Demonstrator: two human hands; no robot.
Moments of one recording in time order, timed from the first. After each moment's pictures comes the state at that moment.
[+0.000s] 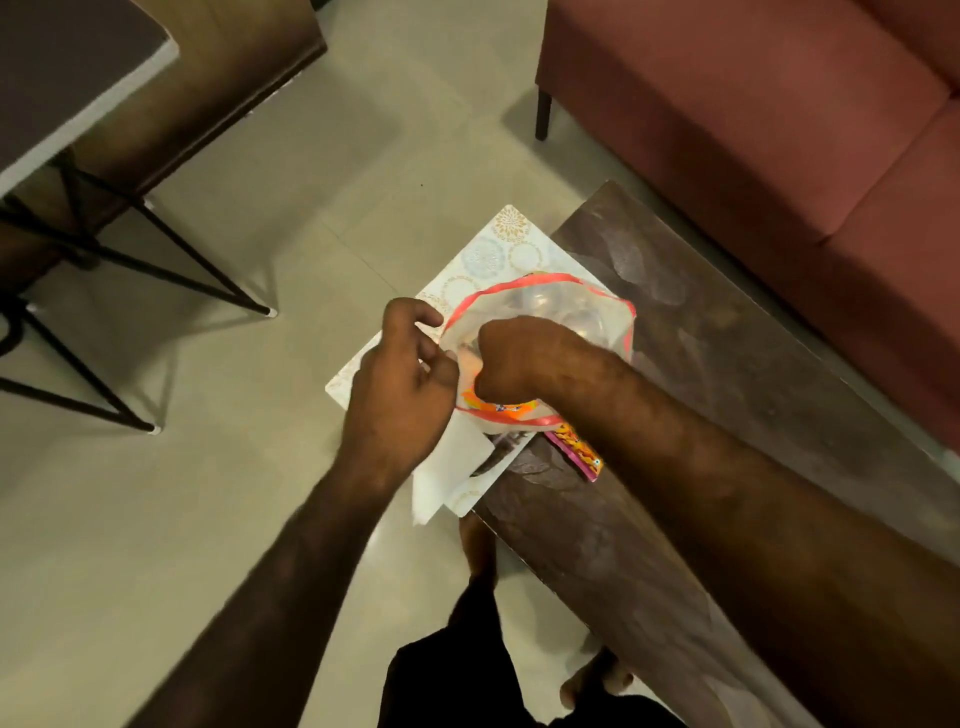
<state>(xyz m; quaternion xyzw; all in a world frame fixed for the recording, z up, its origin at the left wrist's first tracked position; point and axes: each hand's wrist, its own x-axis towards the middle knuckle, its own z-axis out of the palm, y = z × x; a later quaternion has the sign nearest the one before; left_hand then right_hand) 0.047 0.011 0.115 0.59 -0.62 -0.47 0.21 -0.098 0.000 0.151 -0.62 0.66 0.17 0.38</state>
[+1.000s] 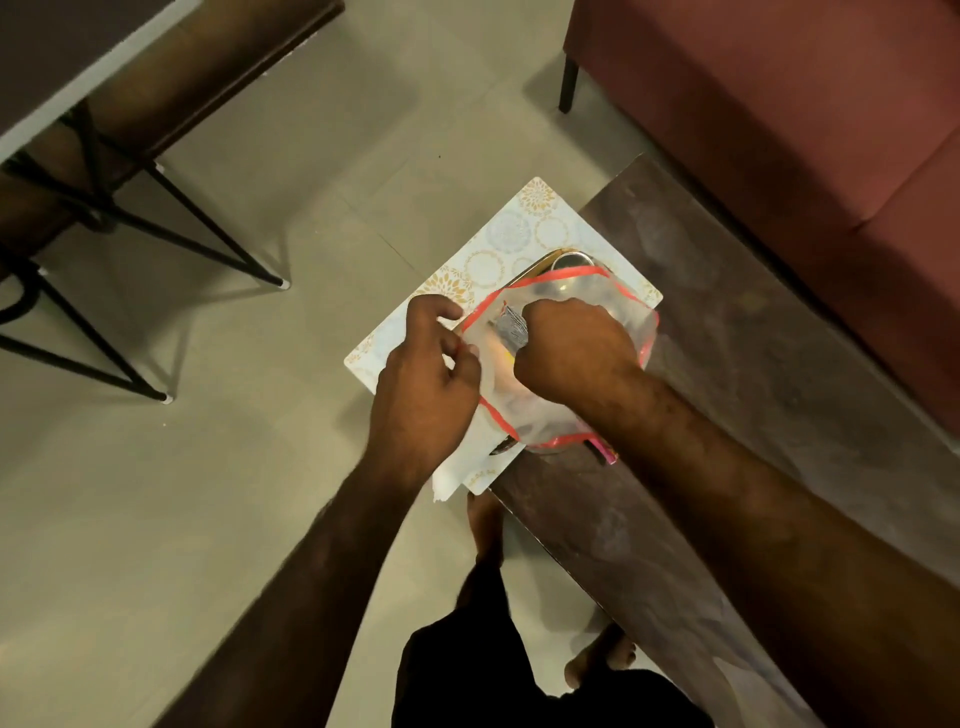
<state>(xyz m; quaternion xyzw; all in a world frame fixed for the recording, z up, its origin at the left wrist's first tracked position) 0.061 0.026 0.098 0.60 -0.63 -0.46 0.20 -0.094 0.019 0.116 -0.55 0.77 0.12 0.28</state>
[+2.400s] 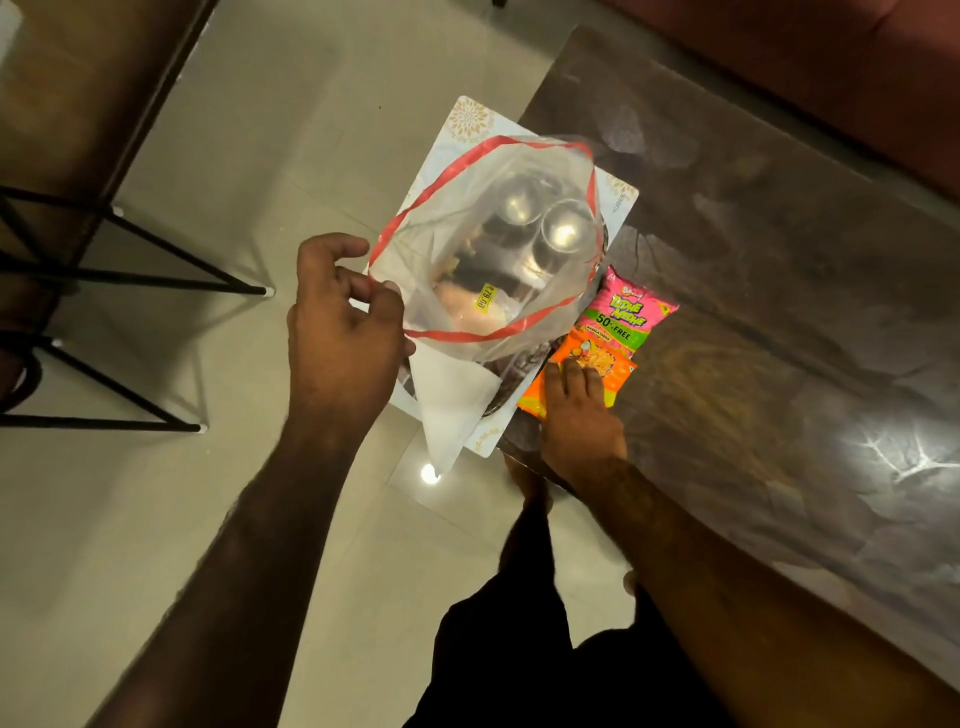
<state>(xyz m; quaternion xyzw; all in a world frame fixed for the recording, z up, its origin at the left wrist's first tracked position) 0.038 0.000 0.097 0.63 -0.62 -0.42 0.19 -0.095 0.179 -0.058 -0.44 0.82 0.12 0.34</state>
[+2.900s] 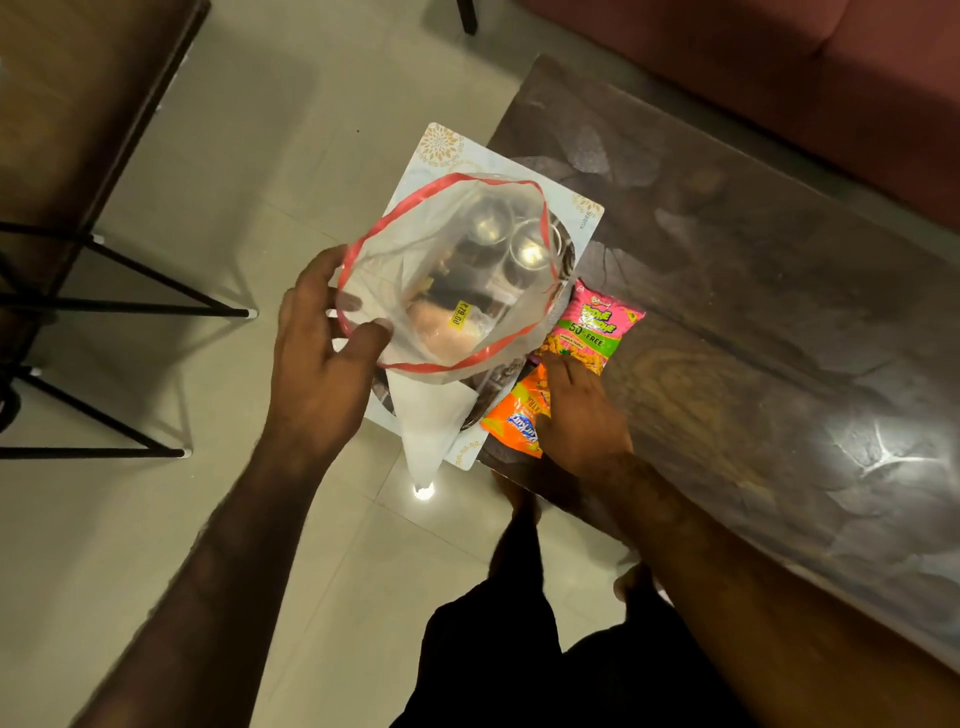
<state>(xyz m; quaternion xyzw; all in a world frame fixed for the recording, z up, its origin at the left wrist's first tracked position) 0.039 0.005 0.100 0.57 -0.66 -0.46 0.16 -0.135 0.180 -0.032 -0.42 0.83 -0.05 0.36</state>
